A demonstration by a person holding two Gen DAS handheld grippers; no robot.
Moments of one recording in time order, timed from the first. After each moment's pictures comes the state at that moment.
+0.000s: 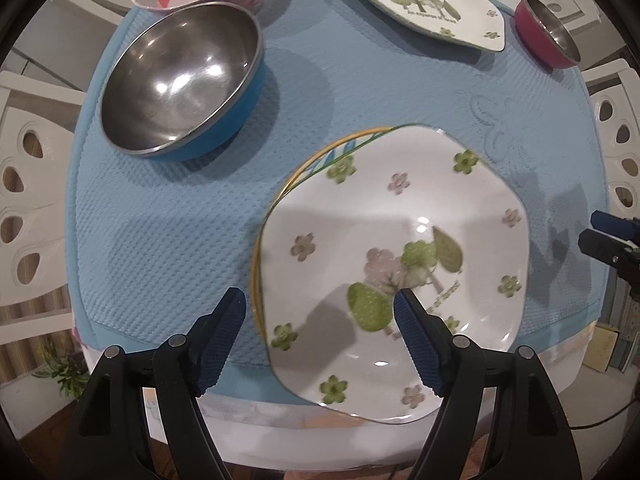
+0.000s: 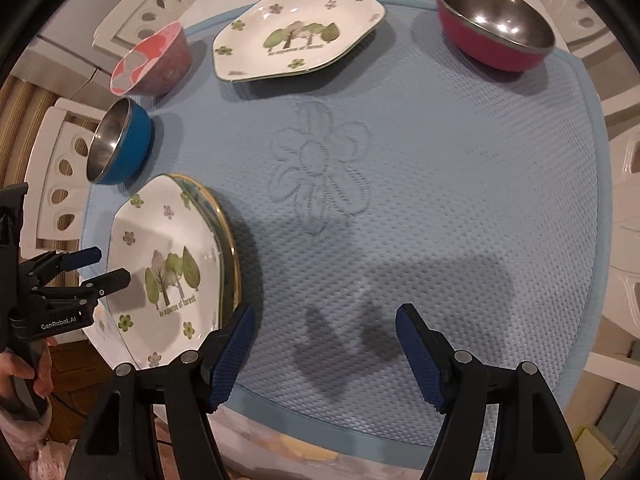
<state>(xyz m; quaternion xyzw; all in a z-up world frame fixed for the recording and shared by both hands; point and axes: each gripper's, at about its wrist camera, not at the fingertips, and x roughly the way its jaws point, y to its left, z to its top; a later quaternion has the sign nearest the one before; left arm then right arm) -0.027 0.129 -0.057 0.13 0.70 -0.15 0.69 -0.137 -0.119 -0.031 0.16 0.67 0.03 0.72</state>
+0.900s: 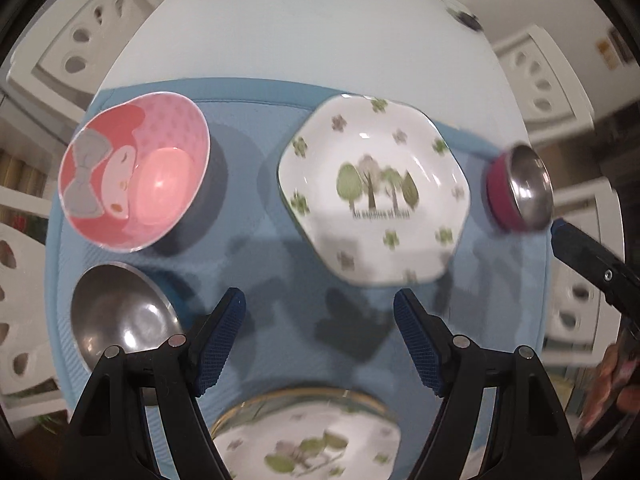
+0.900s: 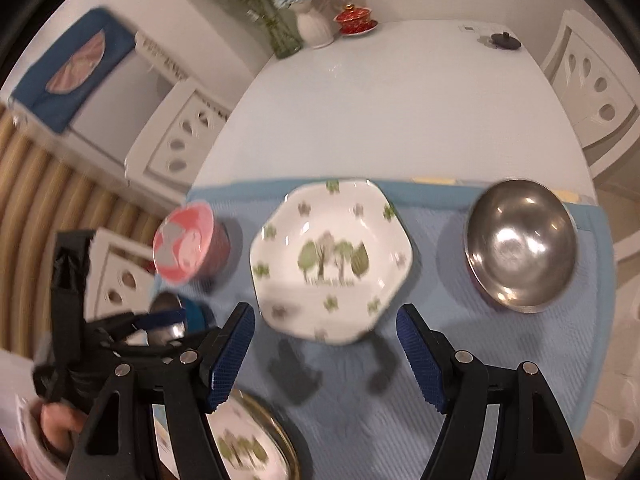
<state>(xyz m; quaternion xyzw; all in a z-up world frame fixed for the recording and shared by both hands) 0.119 0.028 -0.009 0.03 0.66 -0.17 0.73 0.015 -0.175 0.049 0.23 0.53 0.05 0.81</state>
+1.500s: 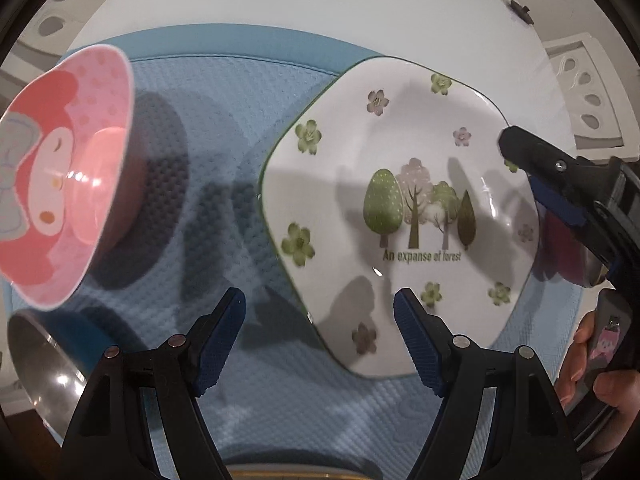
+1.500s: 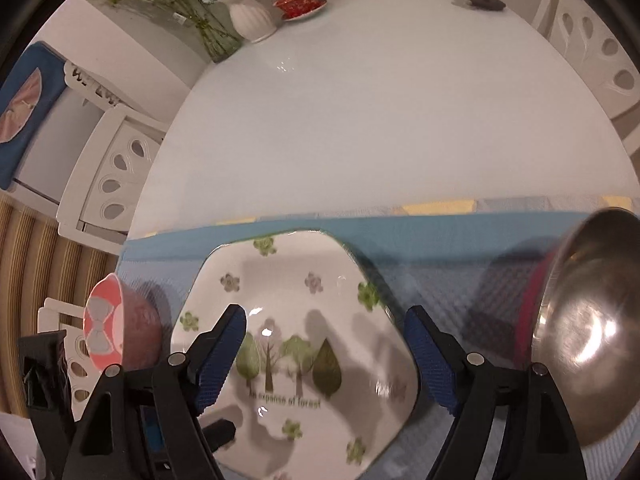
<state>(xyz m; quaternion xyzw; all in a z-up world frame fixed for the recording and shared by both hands) 0.158 0.000 -0.089 0.02 0.70 -0.14 0.70 0.114 -0.191 -0.056 0.26 0.54 -0.02 0.80</state>
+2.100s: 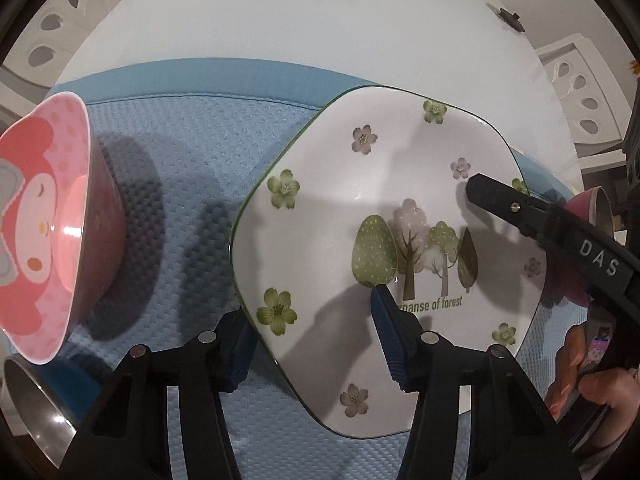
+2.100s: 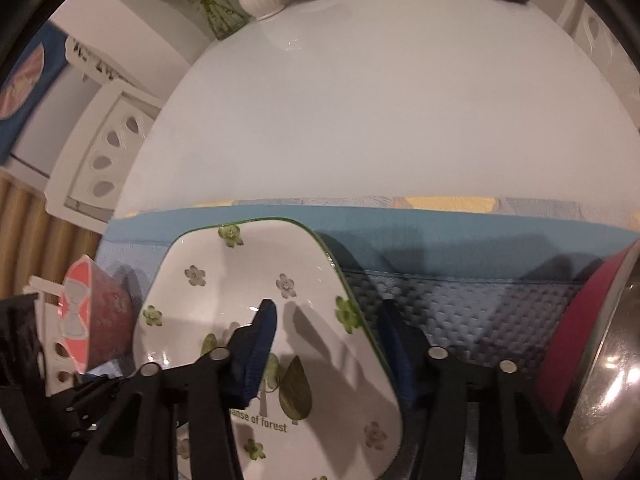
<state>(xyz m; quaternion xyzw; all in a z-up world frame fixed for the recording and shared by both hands) 0.163 -0.022 -0.090 0.03 0.66 -0.15 0.73 0.121 -0.201 -0.087 0.25 0.56 0.01 0.79</state>
